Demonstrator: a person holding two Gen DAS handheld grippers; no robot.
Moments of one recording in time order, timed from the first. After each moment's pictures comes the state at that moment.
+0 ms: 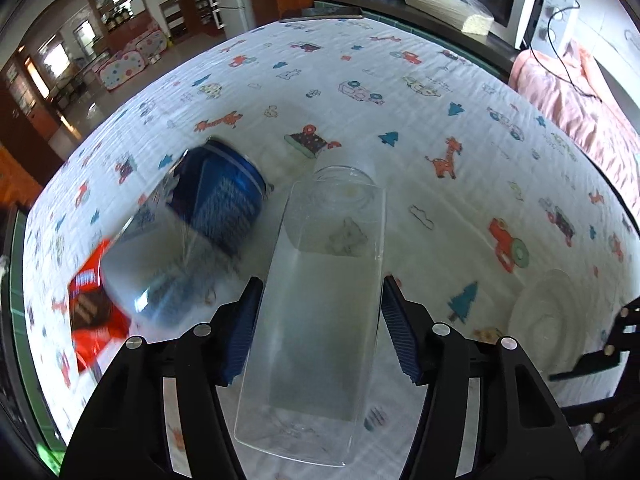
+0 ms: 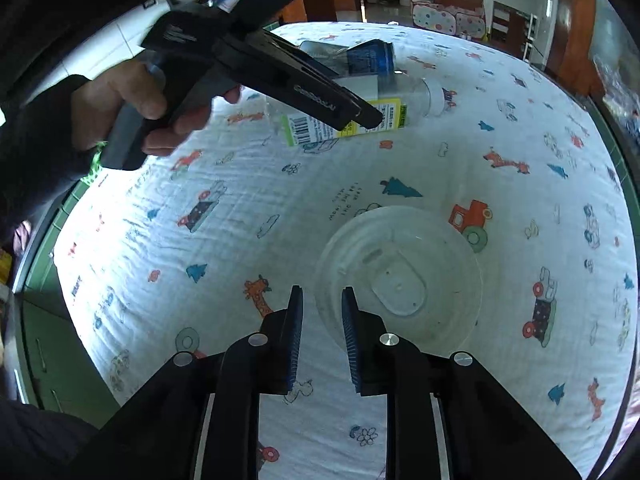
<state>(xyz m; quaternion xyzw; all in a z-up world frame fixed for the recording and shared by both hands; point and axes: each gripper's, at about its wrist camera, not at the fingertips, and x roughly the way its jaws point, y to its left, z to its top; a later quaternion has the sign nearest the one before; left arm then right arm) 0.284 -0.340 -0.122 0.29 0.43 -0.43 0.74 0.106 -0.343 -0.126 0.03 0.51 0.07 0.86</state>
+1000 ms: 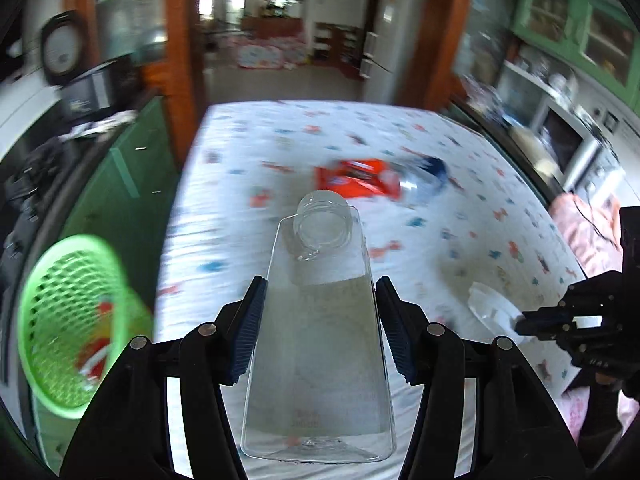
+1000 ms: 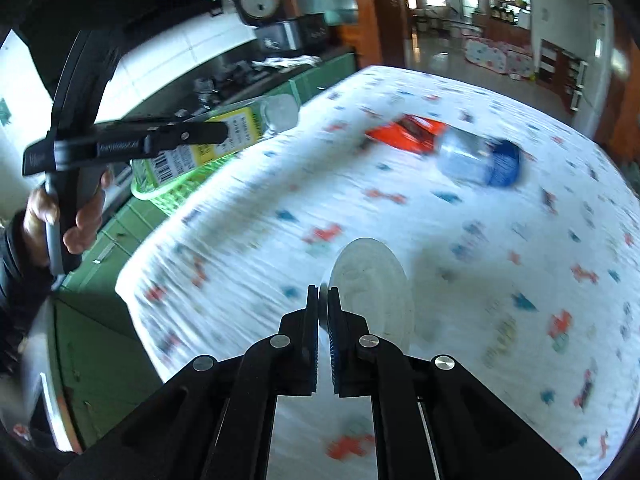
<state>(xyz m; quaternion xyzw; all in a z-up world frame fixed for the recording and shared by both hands) 0.264 -0.024 -0.023 0.06 0.40 -0.28 0.87 0.151 -0.219 -0.045 0.04 0.46 0.17 0.87</state>
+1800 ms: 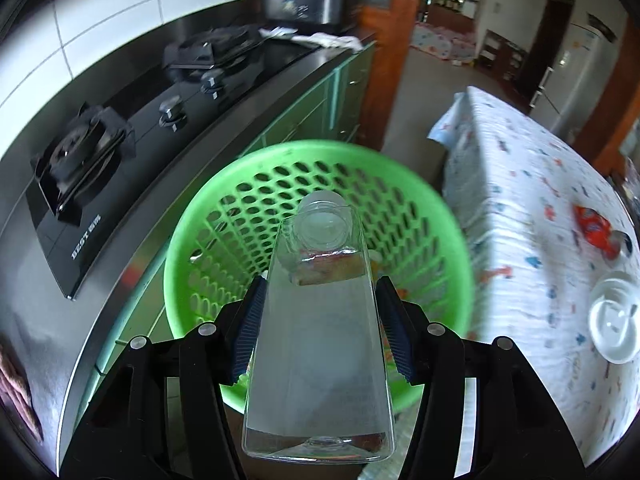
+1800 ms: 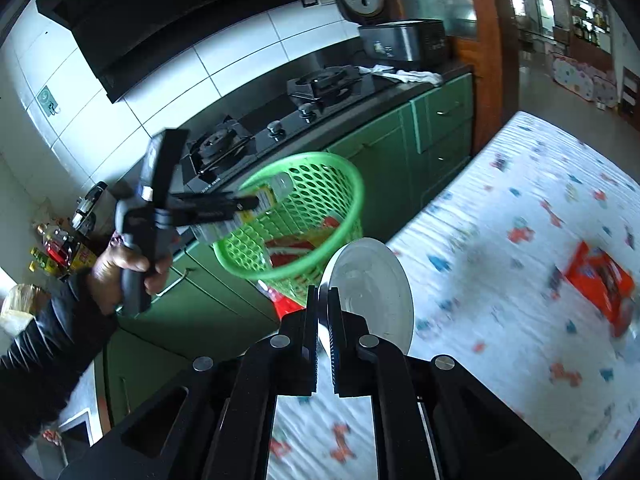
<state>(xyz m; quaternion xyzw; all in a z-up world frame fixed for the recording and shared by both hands) 0.378 0.233 -0.094 -0.03 0.48 -0.02 0.88 0.295 -0.030 -0.009 0.03 0.45 0.31 0.84</state>
